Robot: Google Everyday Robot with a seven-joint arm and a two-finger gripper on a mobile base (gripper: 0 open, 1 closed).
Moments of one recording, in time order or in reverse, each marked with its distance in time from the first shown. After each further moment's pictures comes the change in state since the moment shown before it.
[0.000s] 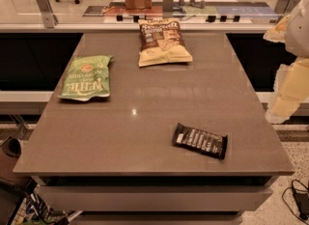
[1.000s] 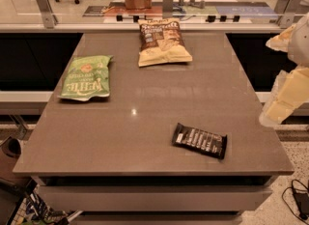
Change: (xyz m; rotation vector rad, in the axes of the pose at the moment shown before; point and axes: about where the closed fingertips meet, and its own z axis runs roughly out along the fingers) arm 0.005 0.000 0.017 -0.003 -0.109 0.090
